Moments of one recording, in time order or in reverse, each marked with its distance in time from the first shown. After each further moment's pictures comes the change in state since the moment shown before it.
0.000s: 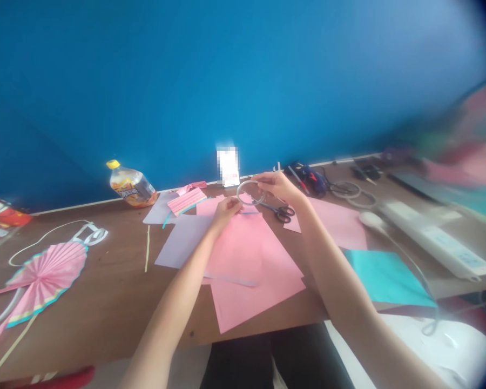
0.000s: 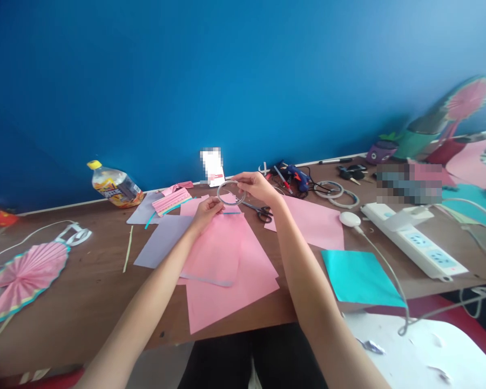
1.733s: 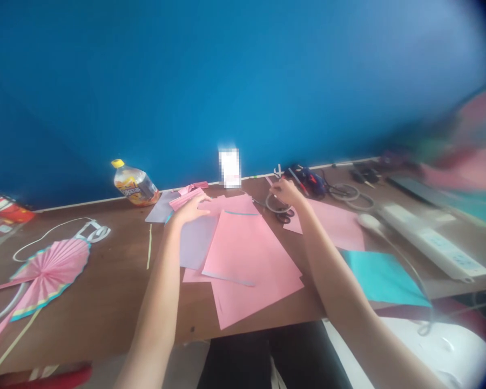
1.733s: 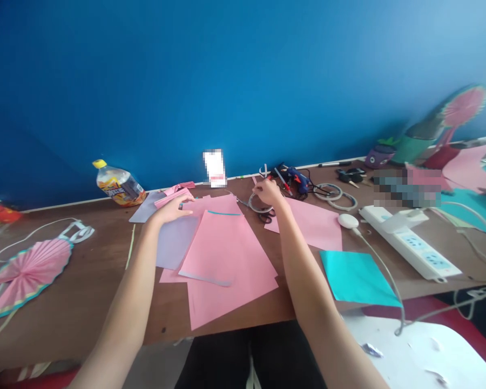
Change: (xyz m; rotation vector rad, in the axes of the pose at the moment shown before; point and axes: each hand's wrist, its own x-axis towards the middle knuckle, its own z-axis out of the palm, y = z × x) left_hand -0.007 0.059 -0.120 0.863 -0.221 -0.030; right_hand 0.004 0.055 -0.026 -0.833 0.109 0.186
